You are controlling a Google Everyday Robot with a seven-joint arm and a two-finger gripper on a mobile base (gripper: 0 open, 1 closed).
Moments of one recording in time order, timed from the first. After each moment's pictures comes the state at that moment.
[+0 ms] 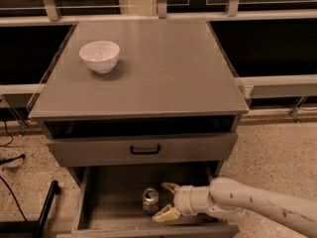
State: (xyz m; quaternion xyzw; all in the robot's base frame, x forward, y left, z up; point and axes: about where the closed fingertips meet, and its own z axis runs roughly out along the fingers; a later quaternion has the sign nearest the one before) arm 0.474 -0.022 0.431 -0.53 0.71 0.27 0.37
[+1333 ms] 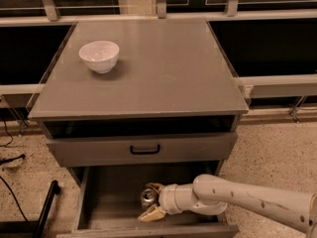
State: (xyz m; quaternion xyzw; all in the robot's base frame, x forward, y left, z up) arm 0.477 0.035 0.423 -0.56 0.68 0.30 0.37
